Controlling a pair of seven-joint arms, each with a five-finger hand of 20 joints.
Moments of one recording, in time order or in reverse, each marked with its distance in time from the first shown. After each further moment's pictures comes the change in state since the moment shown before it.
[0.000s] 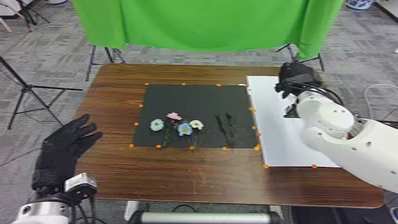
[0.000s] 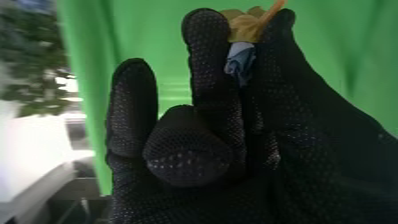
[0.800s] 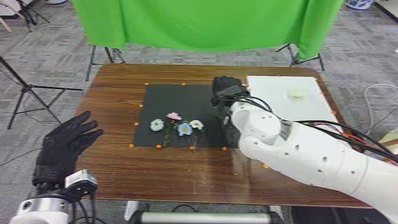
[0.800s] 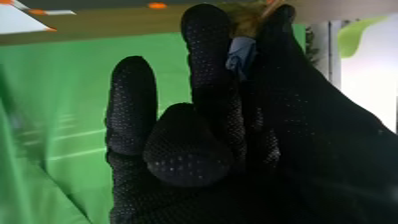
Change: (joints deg) left arm -1.3 0.0 -0.2 -0.1 0.4 -0.6 -1.8; right arm 3.3 -19.0 -9.2 2.7 0.0 -4.1 2.4
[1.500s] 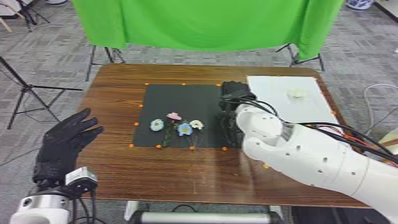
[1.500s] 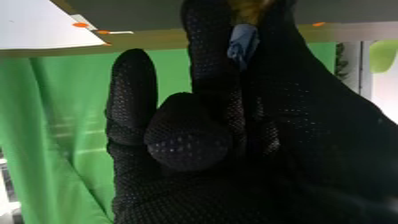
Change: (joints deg) left arm -1.4 0.1 0.1 0.4 0.0 -0.4 -0.1; right arm -1.0 0.3 0.5 1.6 0.3 -3.1 3.6
